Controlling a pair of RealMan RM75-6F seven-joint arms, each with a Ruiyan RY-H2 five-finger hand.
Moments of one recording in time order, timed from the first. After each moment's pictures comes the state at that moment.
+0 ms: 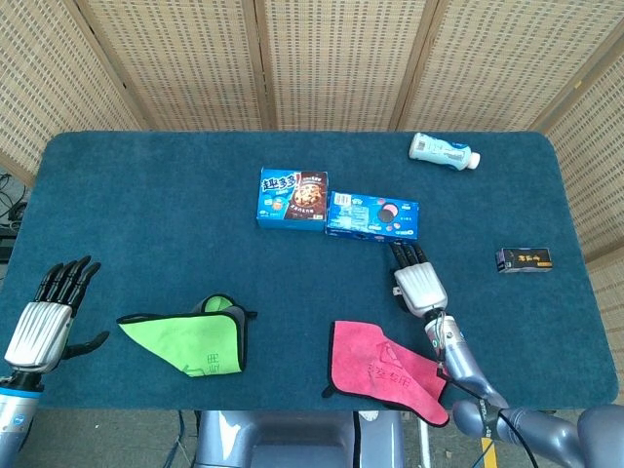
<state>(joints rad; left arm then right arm) -0.17 -1.15 -0.02 -1.67 1.56 1.44 0.06 0.62 -1.66 0.14 -1.23 -1.17 1.00 -0.48</state>
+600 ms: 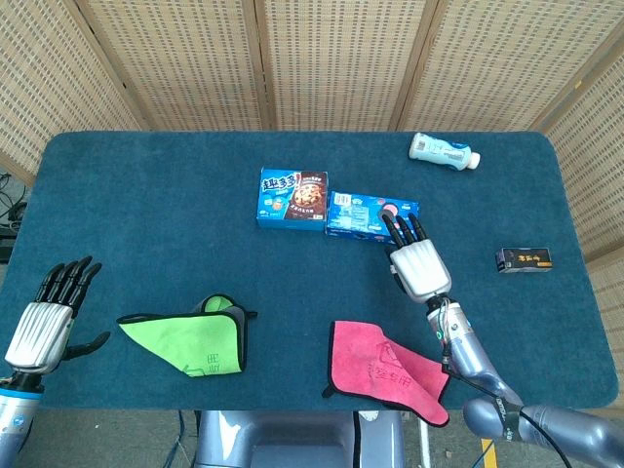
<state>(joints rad) -0.16 -1.15 -0.02 -1.67 1.57 1.45 0.06 0.66 -1.45 0.21 -1.57 -1.17 1.08 -0.70</state>
